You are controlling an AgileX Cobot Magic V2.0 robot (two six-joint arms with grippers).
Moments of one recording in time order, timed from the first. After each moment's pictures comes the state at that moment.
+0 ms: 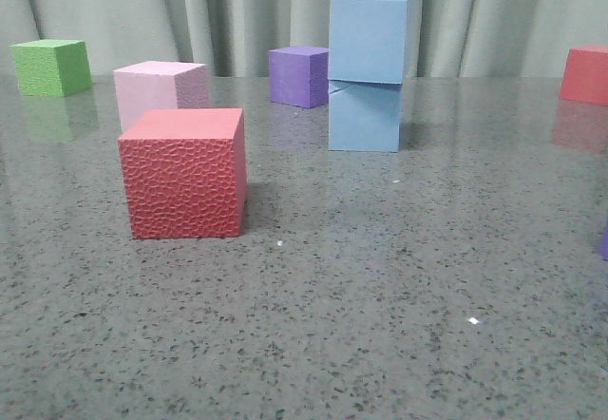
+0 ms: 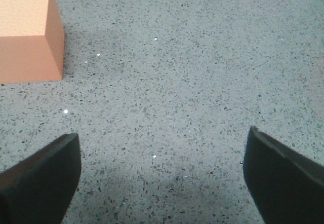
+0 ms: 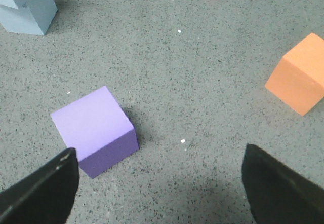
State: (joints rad) left arm -0.14 0.22 -0.54 0.13 1.07 -0.28; right arm 0.12 0.41 -0.77 -0.06 1.04 0.12
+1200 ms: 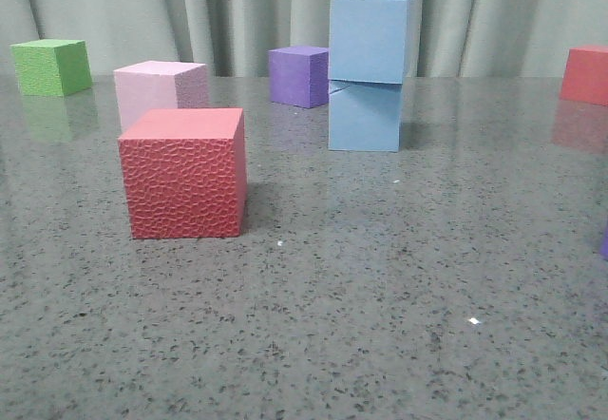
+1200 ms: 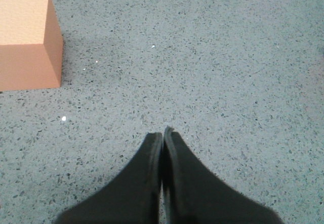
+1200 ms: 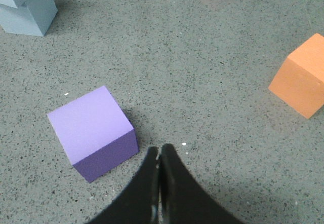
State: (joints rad) left arm -0.14 0.22 -0.54 0.13 1.05 -0.28; right arm 0.12 0.38 -0.72 -0.06 0.99 0.12
